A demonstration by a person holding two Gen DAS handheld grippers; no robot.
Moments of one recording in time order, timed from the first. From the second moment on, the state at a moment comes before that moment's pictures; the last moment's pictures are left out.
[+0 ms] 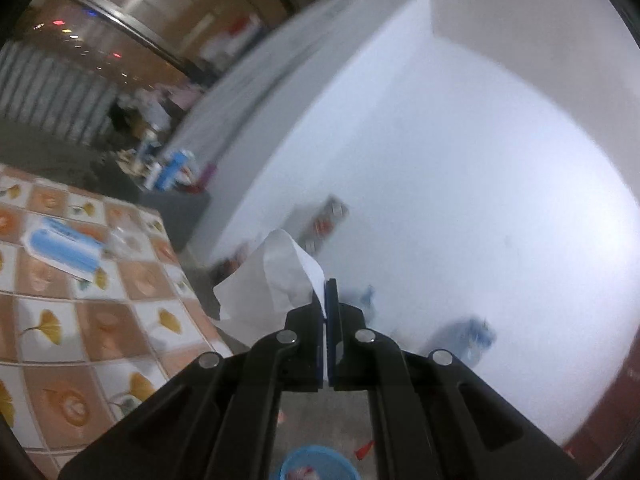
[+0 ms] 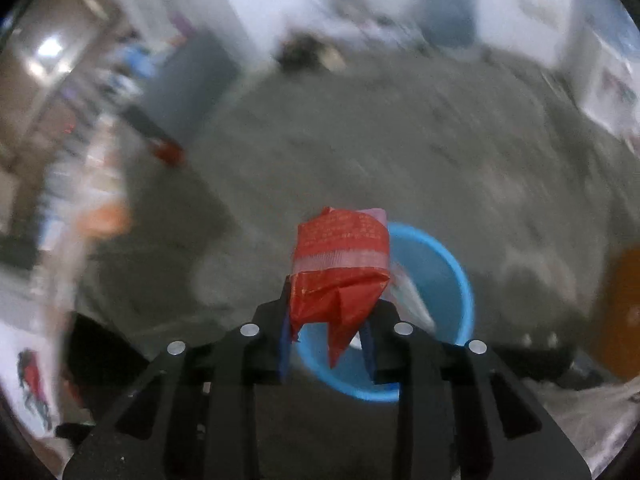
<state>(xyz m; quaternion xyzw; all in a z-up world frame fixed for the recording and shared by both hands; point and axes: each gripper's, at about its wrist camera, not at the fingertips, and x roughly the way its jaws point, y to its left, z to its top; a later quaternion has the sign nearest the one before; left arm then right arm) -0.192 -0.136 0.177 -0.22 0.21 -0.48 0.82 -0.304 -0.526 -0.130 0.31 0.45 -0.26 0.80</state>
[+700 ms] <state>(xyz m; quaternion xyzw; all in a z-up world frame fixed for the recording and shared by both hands) -0.263 -0.417 0.023 -0.01 0.49 -0.59 0.64 -0.316 -0.596 -0.180 0.46 0.38 -0.30 0.75</state>
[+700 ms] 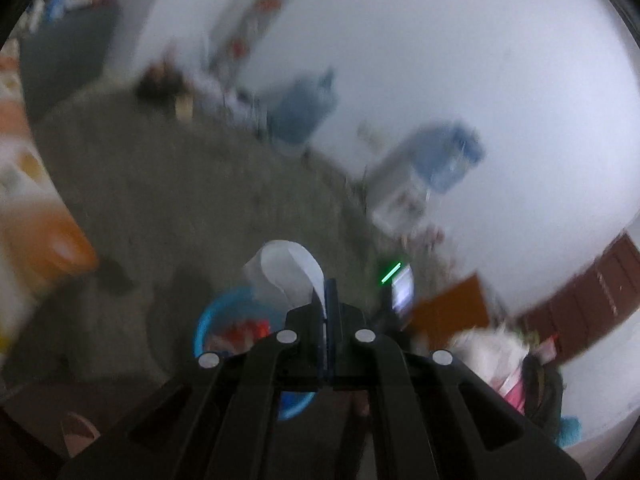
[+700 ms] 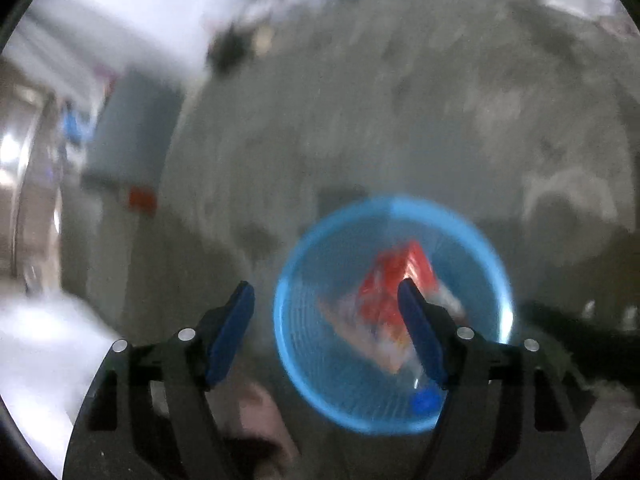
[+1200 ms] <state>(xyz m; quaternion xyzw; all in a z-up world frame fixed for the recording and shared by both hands) -0.294 -0.509 -0.245 0.31 0.64 -0.39 0.59 -0.327 -0.606 -0.177 0.50 0.34 -0.28 0.74</state>
